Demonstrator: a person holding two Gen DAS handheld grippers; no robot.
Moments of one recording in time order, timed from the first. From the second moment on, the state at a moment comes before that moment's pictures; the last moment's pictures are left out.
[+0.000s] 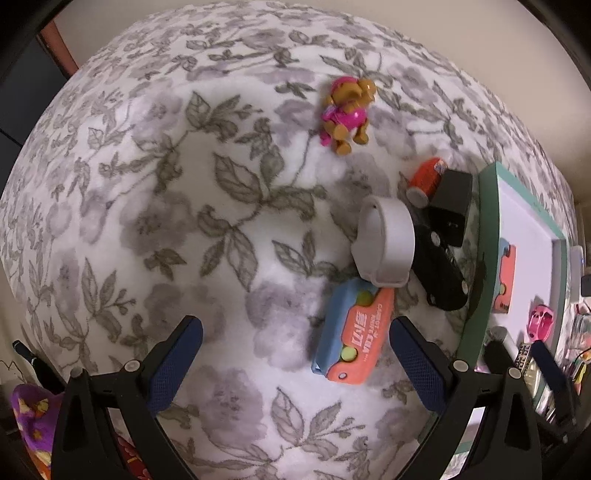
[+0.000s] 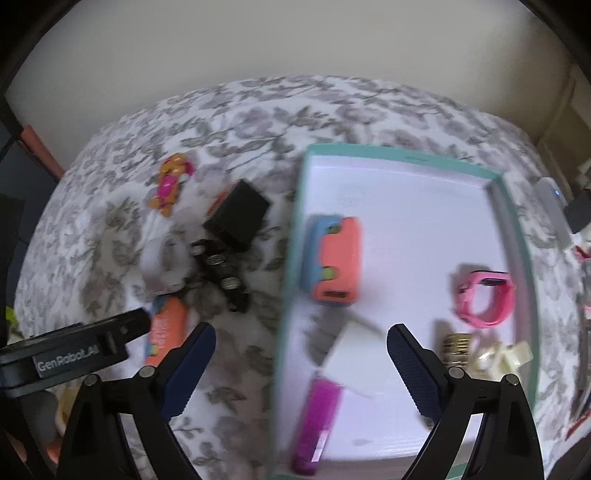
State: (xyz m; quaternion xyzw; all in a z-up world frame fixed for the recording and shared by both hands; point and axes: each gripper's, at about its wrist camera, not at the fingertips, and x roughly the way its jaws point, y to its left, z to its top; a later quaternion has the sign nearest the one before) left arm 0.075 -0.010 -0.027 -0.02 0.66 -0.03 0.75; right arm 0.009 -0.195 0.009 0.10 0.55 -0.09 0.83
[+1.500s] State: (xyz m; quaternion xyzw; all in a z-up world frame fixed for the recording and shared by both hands) left arm 0.073 -0.029 -0.053 0.00 0.67 -0.02 0.74; right arm 0.026 -0.185 0.018 0.15 0.53 -0.04 0.83
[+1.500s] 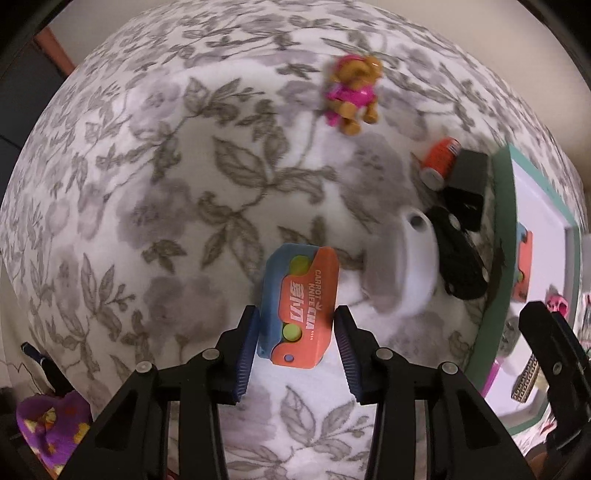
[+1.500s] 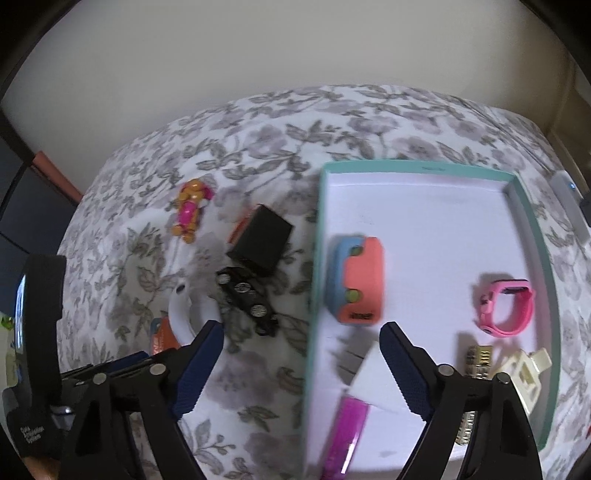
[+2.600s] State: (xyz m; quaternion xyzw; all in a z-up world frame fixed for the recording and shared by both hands) left arm 0.109 0.007 -0.069 -0.03 0.68 0.01 0.73; right arm 0.077 -0.132 -0.037 0.07 0.56 0.00 0.83
